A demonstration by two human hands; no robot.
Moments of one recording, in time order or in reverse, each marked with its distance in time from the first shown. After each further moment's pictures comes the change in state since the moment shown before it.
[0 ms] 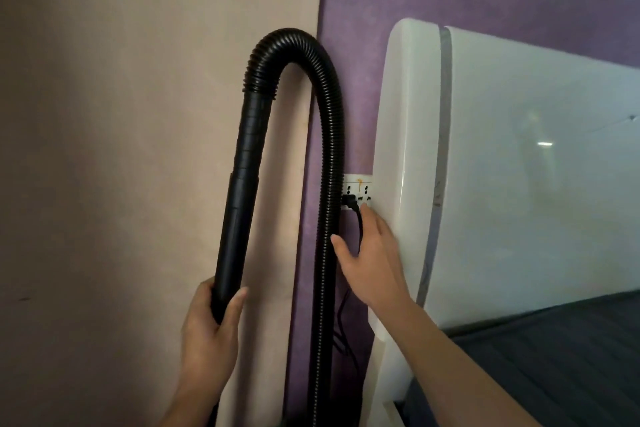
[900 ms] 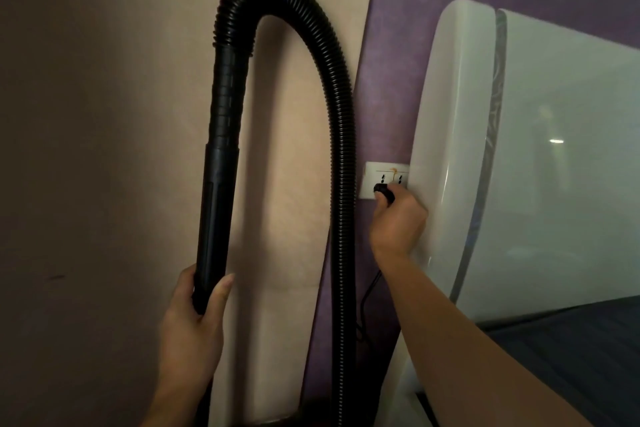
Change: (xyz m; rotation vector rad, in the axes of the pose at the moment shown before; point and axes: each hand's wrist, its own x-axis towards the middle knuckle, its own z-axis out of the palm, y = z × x) left_hand 0.019 -0.033 -0.052 -0.036 0.081 -0.018; right_hand 0.051 -0.022 0.045 0.042 0.447 0.265
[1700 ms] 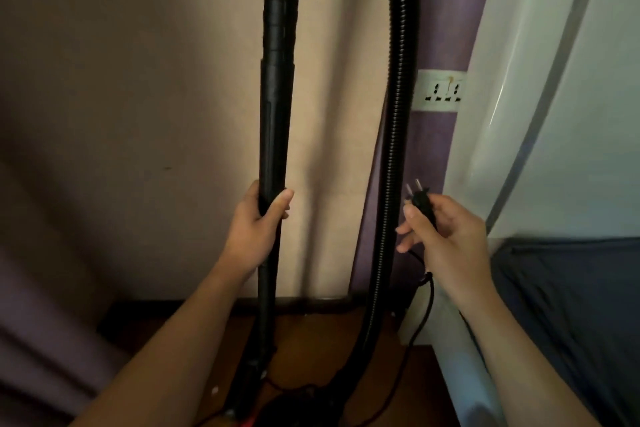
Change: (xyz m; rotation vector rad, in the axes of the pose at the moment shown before) left_hand -0.030 0.030 -0.031 0.007 -0.279 -0.005; right_hand -0.125 0.037 -0.131 0.658 -0.659 0.010
